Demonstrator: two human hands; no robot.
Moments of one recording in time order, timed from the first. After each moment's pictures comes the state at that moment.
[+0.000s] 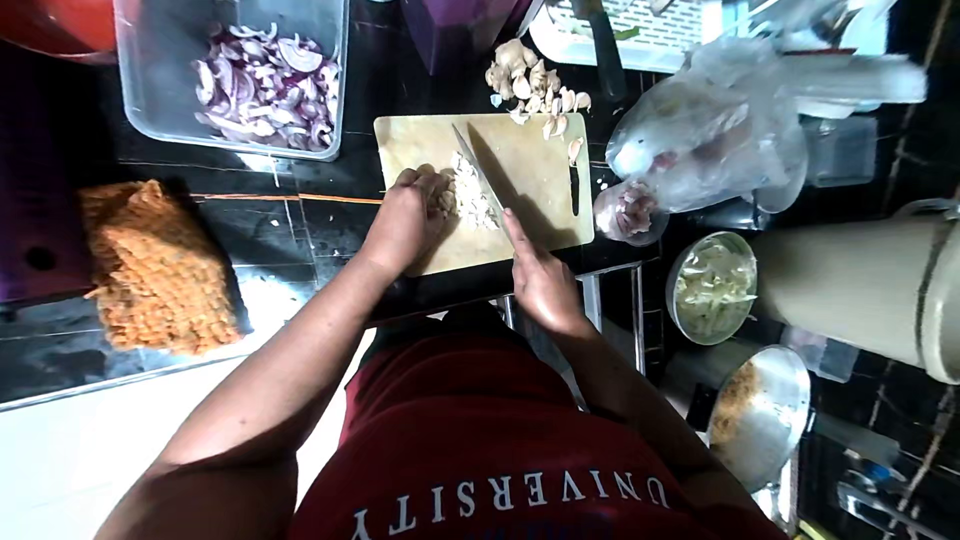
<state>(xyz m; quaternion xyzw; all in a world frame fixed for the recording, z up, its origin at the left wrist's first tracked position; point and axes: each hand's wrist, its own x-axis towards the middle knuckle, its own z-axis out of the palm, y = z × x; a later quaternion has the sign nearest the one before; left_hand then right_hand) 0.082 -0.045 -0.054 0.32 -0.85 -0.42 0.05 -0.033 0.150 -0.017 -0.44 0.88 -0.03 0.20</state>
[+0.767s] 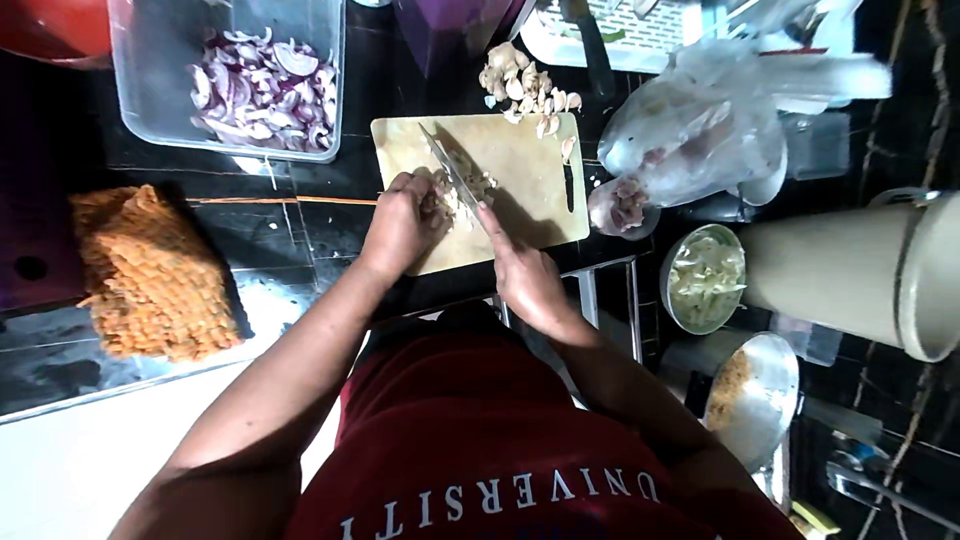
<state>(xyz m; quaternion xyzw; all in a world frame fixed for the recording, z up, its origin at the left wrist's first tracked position) 0.093 -0.041 -0.064 0.31 -0.84 -0.43 0.12 -0.017 0.128 -0.007 -0.47 0.86 0.00 0.22</state>
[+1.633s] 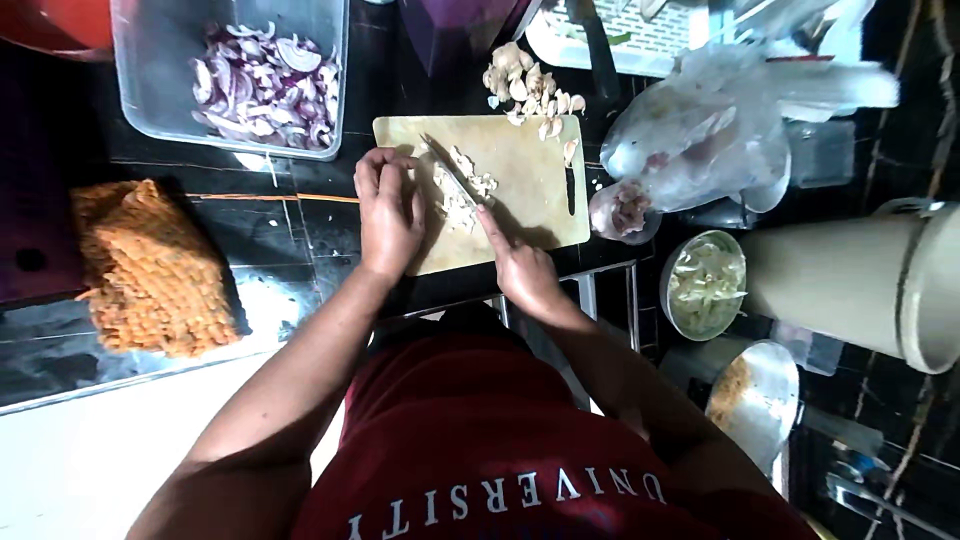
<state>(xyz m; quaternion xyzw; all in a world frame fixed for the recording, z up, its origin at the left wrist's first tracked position) 0.096 -0.039 -0.085 0.36 -0.81 -0.37 0.29 -0.034 0.131 -0.035 -0.51 0.84 0.02 0.19</state>
